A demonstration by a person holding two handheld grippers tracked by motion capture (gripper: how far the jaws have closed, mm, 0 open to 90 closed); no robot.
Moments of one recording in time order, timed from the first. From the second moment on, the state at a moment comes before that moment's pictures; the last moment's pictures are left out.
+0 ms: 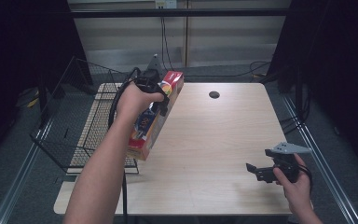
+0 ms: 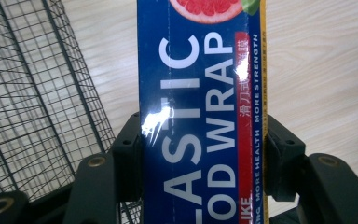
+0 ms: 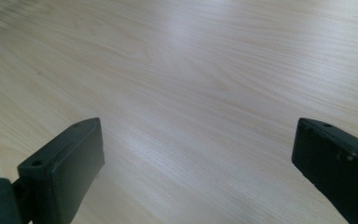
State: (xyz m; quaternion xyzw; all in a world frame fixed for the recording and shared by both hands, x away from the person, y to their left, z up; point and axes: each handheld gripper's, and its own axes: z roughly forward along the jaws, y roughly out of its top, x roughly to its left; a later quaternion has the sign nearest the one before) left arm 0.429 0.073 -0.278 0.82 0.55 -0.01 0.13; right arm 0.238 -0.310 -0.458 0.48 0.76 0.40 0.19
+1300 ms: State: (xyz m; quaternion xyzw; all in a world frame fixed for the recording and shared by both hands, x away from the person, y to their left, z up) left arm 0.436 0.118 -0.259 0.80 0.59 0.00 0.13; right arm 0.238 -0.308 -0.460 0.47 0.77 0.39 0.19
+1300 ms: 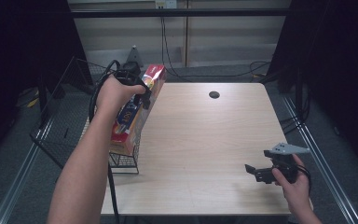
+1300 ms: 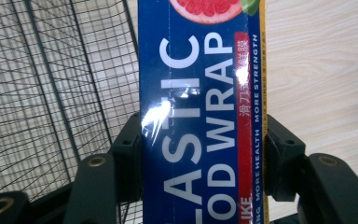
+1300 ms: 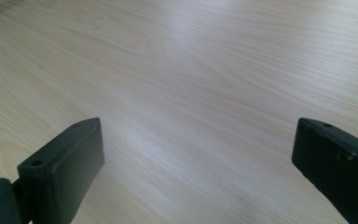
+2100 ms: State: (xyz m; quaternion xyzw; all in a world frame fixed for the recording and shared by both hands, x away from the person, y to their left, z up) left arm 0.438 0.147 -0.253 0.78 0.61 0.01 0.13; right arm 0.237 -0.306 -0.460 0.47 0.77 0.39 0.19
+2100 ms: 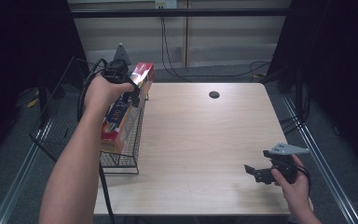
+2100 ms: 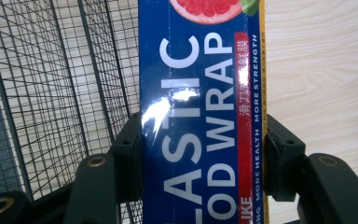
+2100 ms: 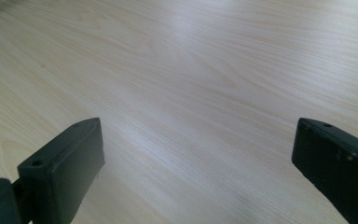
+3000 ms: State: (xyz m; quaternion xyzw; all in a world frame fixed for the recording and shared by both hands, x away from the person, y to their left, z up) left arm 0.439 0.183 -0.246 0.76 0.64 0.03 0.13; right arm 0.238 -0.304 -0.462 0.47 0.77 0.39 0.19
